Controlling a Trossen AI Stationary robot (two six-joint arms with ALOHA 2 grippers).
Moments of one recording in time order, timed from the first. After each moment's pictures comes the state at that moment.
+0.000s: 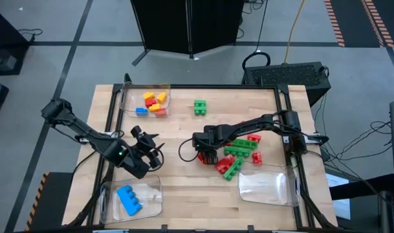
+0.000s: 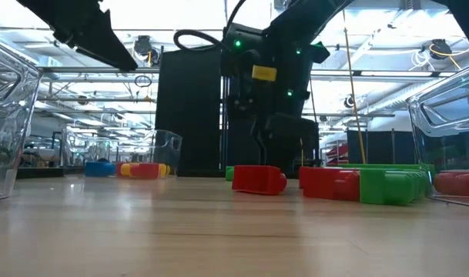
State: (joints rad) left arm -0.55 1.22 0.82 -0.71 -0.96 -0.74; right arm 0.02 2.05 1.38 -0.65 0.07 -0.01
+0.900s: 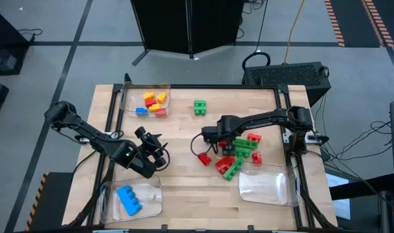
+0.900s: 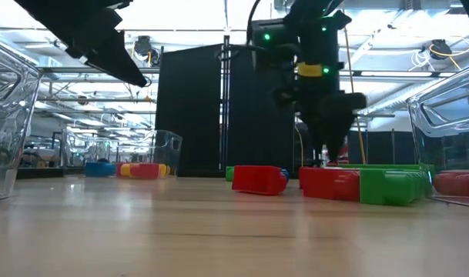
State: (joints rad) left arm -0.50 1.31 0.82 -0.66 -0.95 -0.75; right arm -0.01 1.90 1.38 -1.12 0.21 0.03
